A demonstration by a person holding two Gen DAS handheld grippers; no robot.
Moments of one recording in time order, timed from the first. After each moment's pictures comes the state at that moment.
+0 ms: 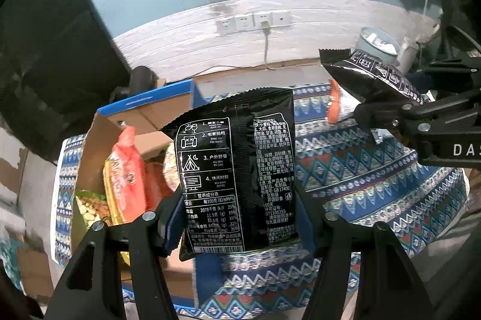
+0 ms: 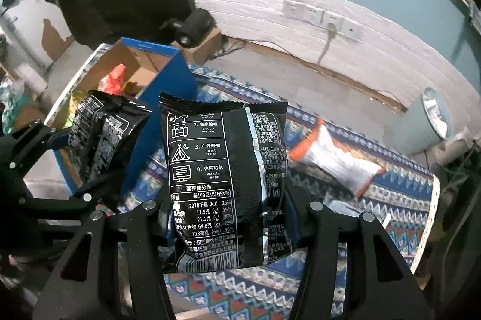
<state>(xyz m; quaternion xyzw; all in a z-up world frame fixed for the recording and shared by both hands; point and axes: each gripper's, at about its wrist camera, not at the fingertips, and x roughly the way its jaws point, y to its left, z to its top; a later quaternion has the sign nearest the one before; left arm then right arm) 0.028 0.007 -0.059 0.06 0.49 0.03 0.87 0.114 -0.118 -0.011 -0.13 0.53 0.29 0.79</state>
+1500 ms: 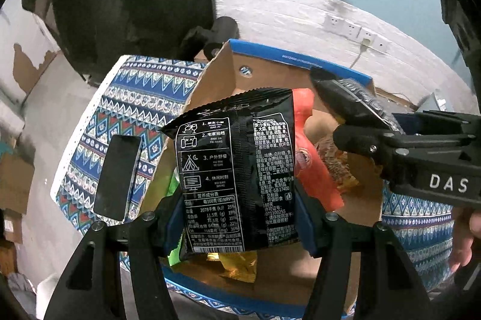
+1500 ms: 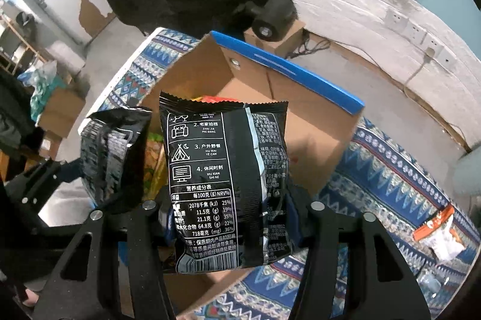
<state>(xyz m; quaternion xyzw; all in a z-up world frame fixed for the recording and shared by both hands) 0.013 0.214 -0.089 -0.11 0.51 0.17 0.84 0.129 0.106 -0.060 -0.13 0.56 0.40 0.72</state>
